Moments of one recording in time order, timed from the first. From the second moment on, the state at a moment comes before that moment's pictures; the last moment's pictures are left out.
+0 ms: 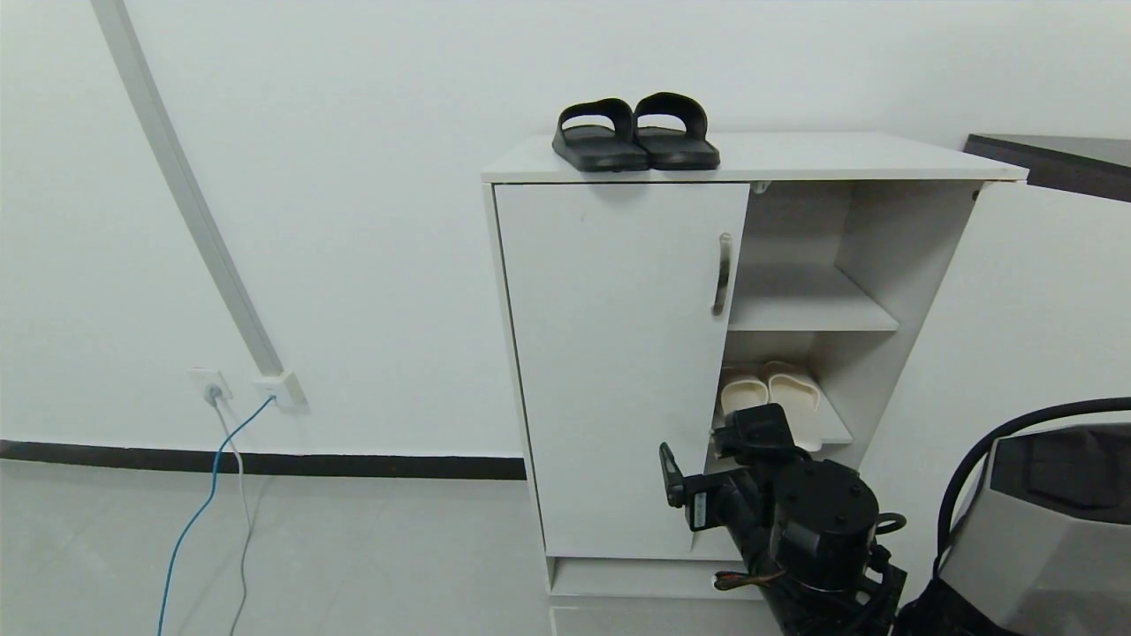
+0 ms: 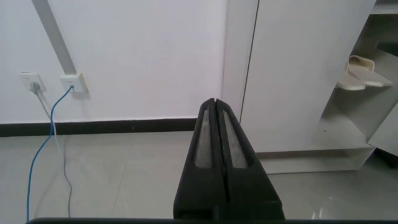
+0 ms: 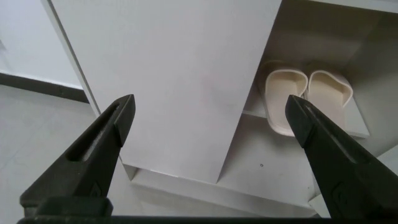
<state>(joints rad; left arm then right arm) 0.00 0.00 0.00 0.00 -0.03 0.00 0.84 2.11 -0.55 -1.50 -0.66 0.02</state>
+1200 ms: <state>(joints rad) 0.00 0.00 0.00 0.00 -0.03 0.00 0.84 2.12 -0.55 -1.50 -0.66 0.00</state>
